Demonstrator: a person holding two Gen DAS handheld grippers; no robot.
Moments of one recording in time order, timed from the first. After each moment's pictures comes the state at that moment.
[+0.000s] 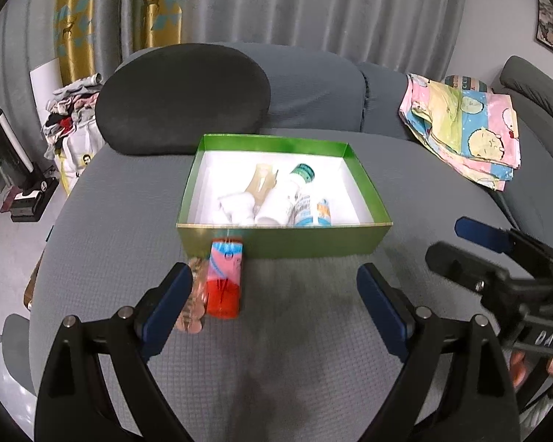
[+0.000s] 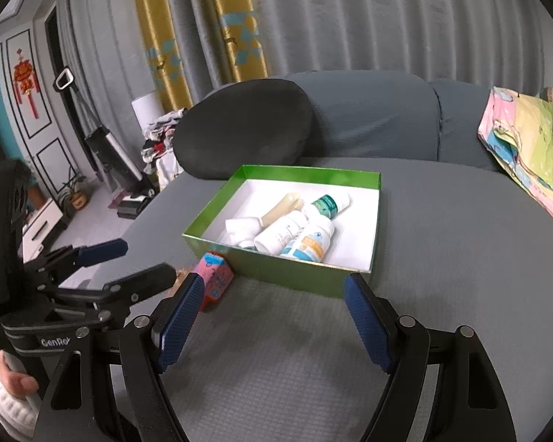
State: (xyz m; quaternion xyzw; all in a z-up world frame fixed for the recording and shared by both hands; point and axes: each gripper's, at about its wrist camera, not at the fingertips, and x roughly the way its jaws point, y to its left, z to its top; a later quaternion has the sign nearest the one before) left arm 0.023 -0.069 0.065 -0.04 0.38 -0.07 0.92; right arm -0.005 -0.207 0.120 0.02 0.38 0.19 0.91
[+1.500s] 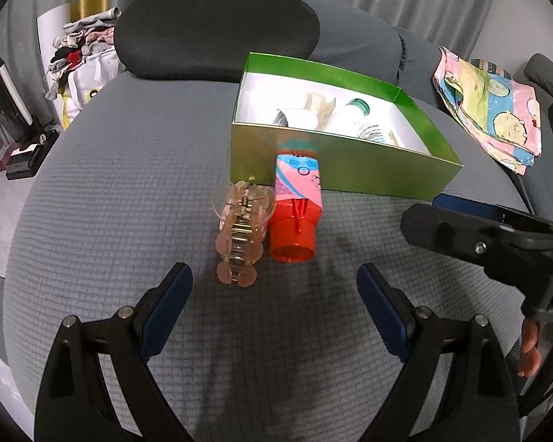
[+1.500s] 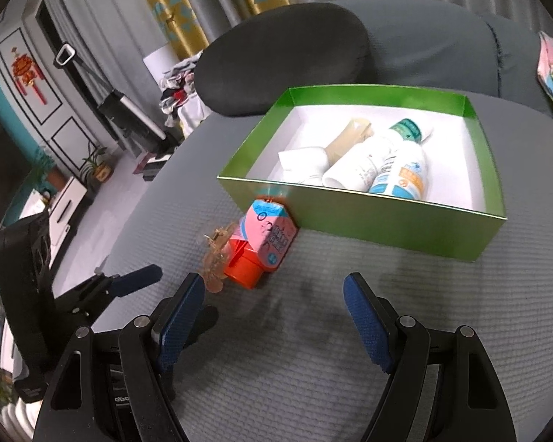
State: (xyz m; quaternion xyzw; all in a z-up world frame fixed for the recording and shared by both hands) left arm 0.039 -0.006 -0.021 -0.07 0.45 -0.07 0.89; right arm 0.033 -0.128 0.042 0.05 0.48 0.25 0.84
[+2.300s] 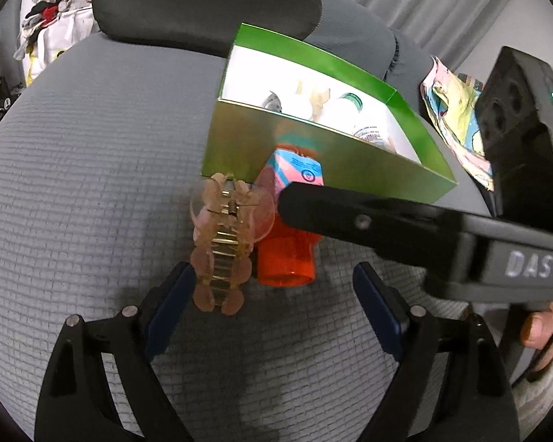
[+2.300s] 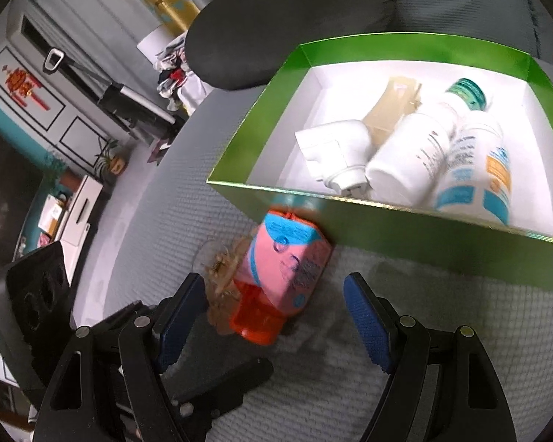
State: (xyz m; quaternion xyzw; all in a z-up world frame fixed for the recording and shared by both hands) left arm 0.069 0.010 -0.044 -0.15 0.47 -0.13 0.86; right arm 0.095 -0.088 -0.003 0.09 0.54 0.28 0.79
